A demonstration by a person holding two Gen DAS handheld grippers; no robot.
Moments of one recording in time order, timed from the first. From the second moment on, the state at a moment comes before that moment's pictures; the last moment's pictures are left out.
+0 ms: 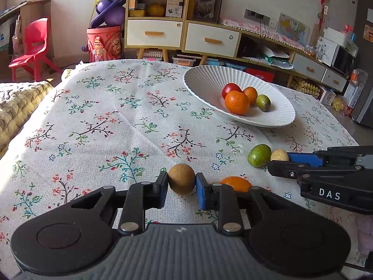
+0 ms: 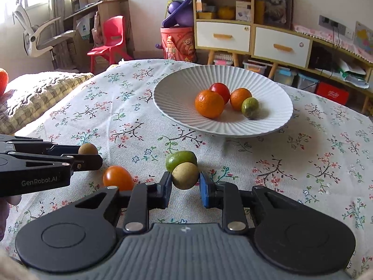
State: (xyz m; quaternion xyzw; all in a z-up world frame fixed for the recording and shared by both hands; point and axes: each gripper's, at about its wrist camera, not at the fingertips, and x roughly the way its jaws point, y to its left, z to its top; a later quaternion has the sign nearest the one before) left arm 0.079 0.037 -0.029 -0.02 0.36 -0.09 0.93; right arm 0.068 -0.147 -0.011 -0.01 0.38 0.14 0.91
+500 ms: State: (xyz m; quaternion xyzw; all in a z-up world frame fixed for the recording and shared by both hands) left arm 0.092 0.022 -0.007 -0.04 0.34 -0.11 0.93; right arm 0.076 -0.161 0.009 0.02 0.36 0.13 0.92
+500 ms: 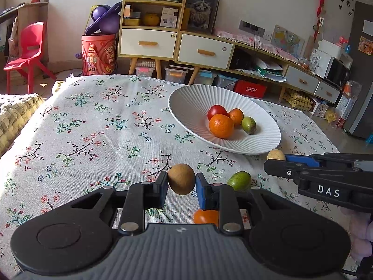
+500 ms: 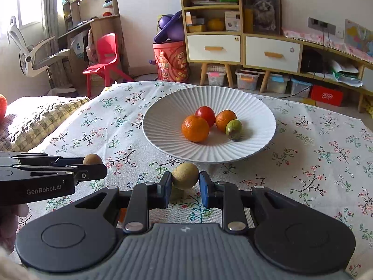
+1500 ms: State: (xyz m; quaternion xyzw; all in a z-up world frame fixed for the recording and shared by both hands) left arm 0.168 -0.028 -0.013 0.01 0.34 -0.18 0.92; right arm 0.126 -0.184 0.003 0.02 0.37 0.13 0.92
